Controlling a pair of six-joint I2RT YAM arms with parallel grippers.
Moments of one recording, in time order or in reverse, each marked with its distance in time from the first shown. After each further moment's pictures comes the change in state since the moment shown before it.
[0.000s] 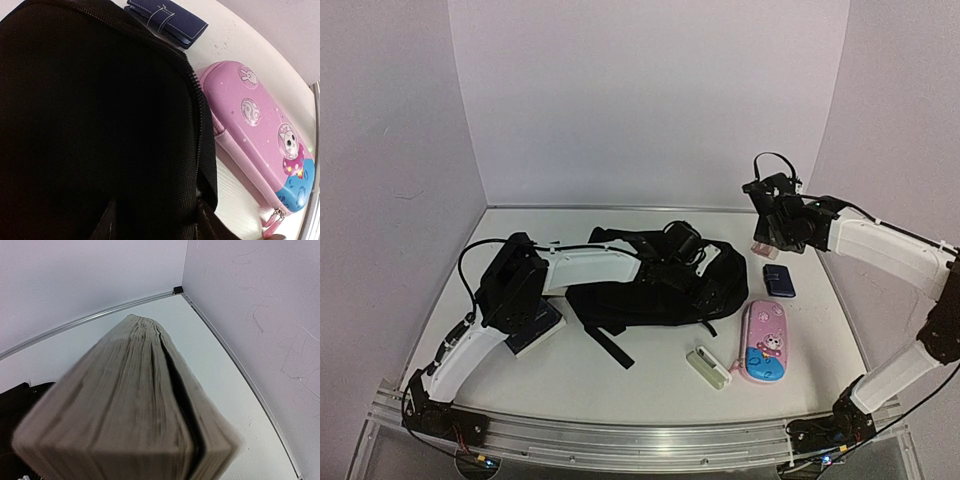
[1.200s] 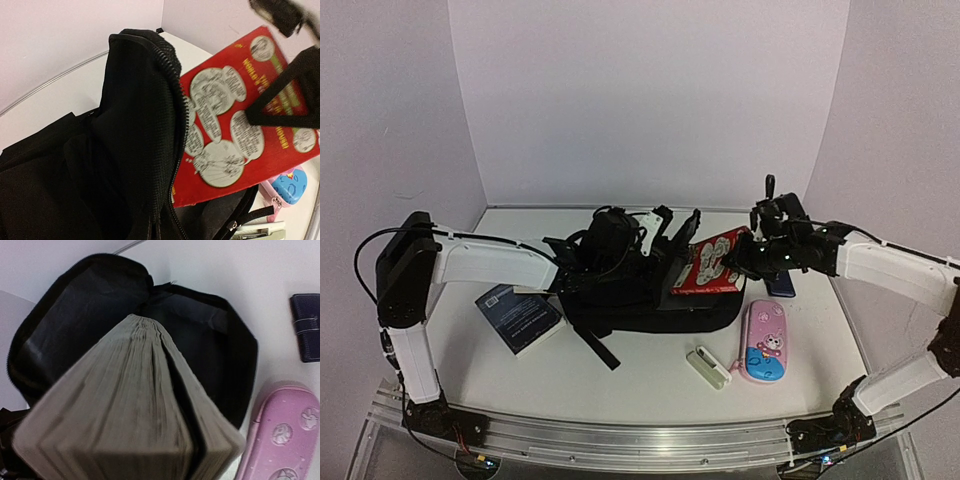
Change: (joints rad) left arm 0.004 -0.649 -0.827 0.495 -0.365 0.009; right arm 0.000 -0.100 -0.208 0.209 -0.769 0.085
